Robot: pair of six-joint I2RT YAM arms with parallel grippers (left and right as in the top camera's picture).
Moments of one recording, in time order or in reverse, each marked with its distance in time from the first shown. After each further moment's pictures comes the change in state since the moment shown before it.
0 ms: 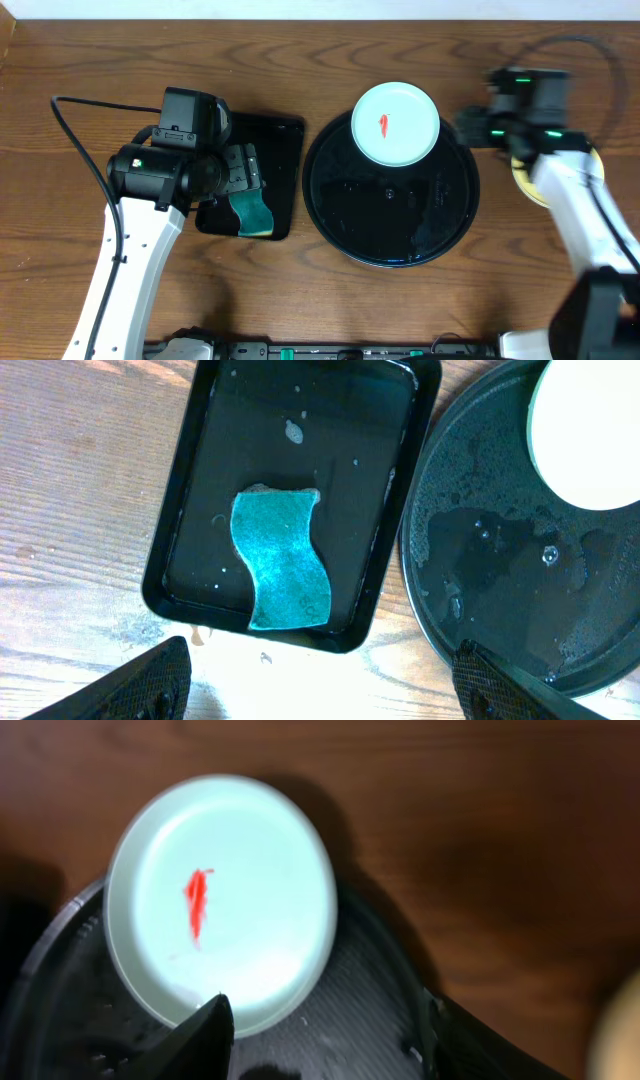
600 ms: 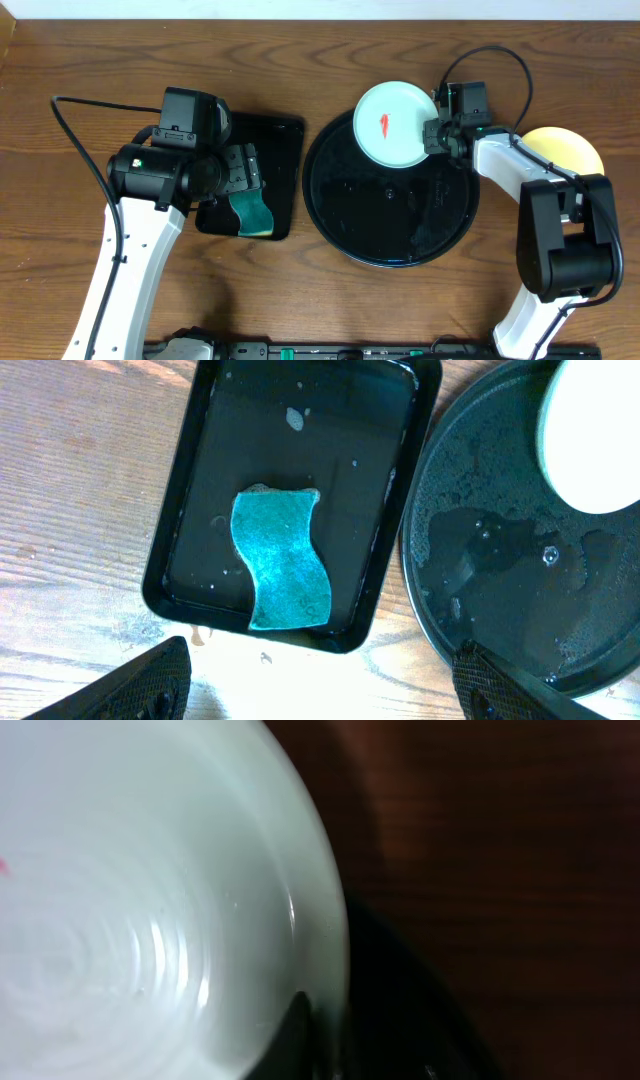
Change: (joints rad) left arm 0.000 0.000 0.000 0.000 0.000 0.000; right arm 0.110 0.330 0.000 0.237 0.177 0.012
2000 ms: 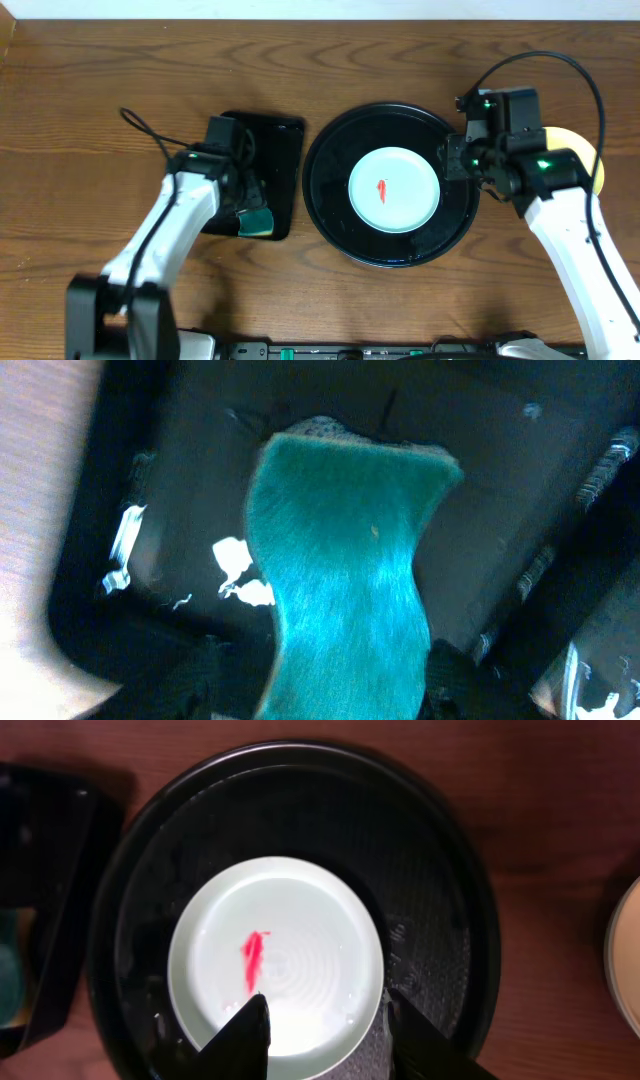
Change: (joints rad) left arm 0.000 0.258 -0.359 0.369 -0.054 -0.137; right arm 0.054 -0.607 0.013 -0.597 -0.095 0.068
